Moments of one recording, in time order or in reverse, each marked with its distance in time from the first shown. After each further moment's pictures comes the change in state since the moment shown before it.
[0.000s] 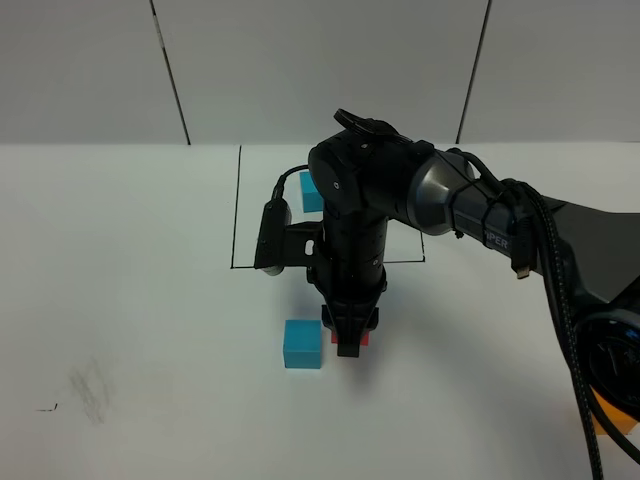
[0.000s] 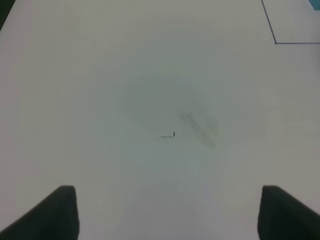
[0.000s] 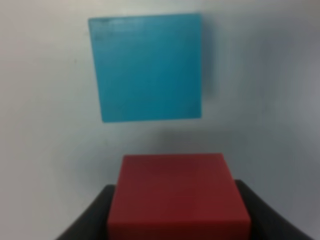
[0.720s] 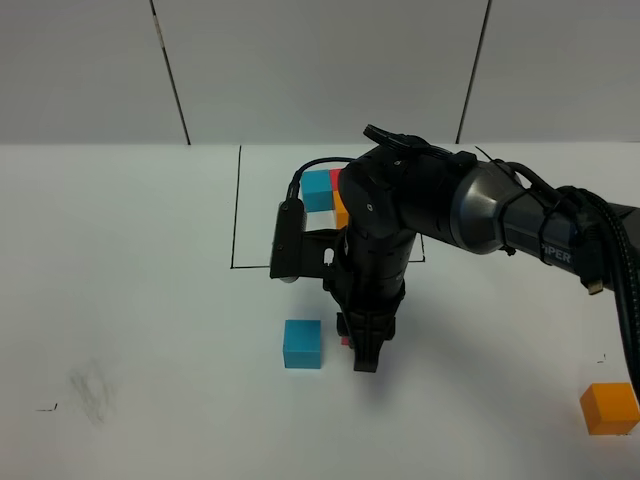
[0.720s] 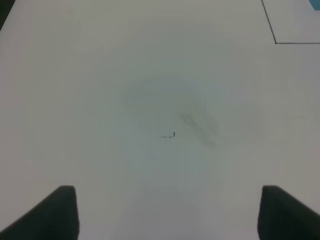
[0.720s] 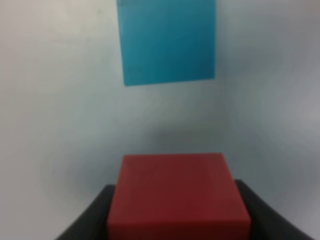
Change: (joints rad) left arm 0.000 0.000 0.000 0.000 0.000 0.000; right arm 0.010 -0.165 0.252 -0.028 -0.200 0.020
